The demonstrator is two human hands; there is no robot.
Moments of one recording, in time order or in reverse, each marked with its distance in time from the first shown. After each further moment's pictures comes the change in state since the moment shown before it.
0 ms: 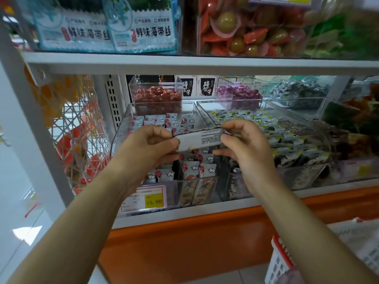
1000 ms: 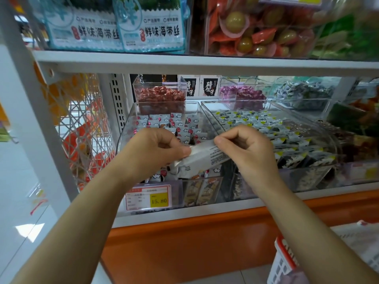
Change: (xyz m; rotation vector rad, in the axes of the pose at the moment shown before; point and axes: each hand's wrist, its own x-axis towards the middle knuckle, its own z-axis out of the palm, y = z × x) left_hand -0.005 0.009 -0.008 0.605 -0.117 0.119; right_hand -0.006 -0.007 0.005 -0.295 -0.077 -0.188
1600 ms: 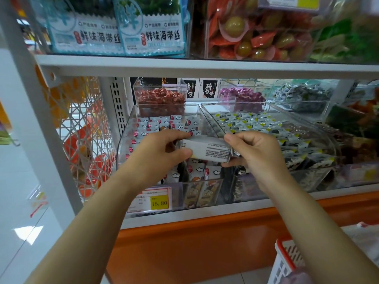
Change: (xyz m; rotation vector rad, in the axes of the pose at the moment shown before) left_hand 0.002 -0.001 0.010 0.102 0.050 0.114; right_hand 0.008 0.009 -0.011 0.227 0.010 0.222
